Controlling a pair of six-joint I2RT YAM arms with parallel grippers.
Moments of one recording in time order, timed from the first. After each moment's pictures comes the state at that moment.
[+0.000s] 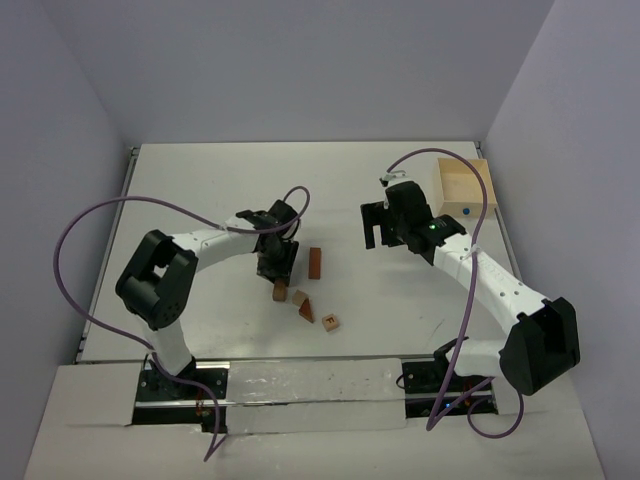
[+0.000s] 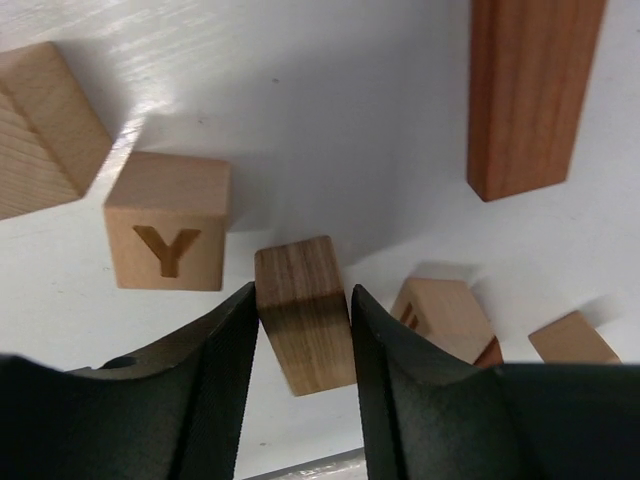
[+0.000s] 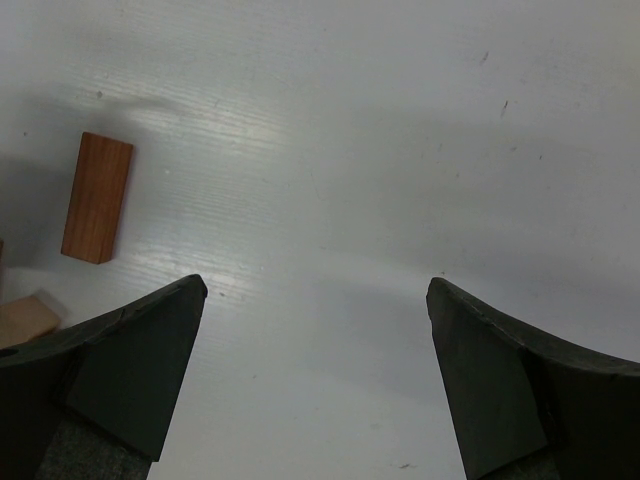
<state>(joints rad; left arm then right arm) -0.68 1.79 1.16 -0.68 0.05 -0.39 0.45 1.26 0.99 -0.53 0.16 0.20</state>
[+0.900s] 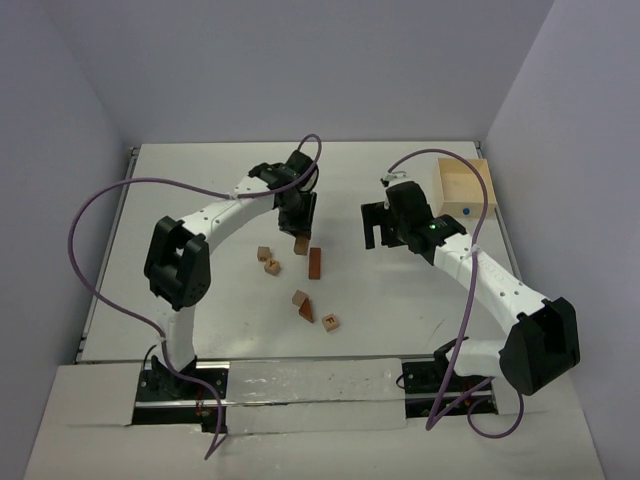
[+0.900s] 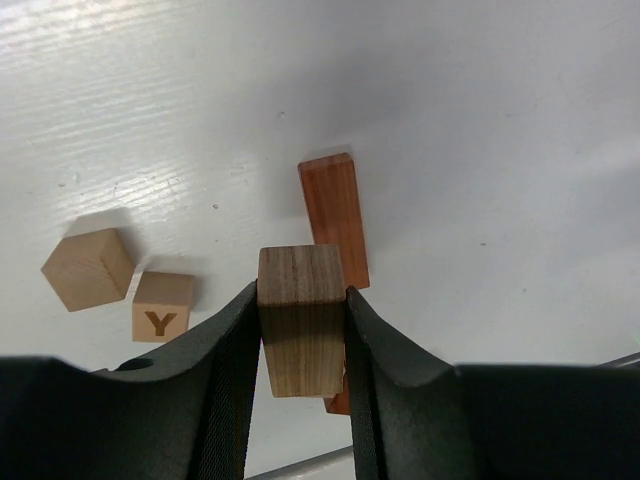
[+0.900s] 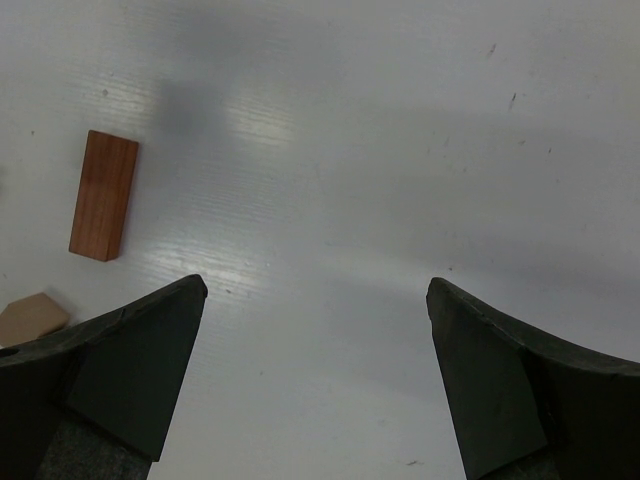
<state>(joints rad) -0.66 2.00 1.74 -0.93 0.02 -0.45 0.44 1.26 0.99 -0.54 0.15 0.22</state>
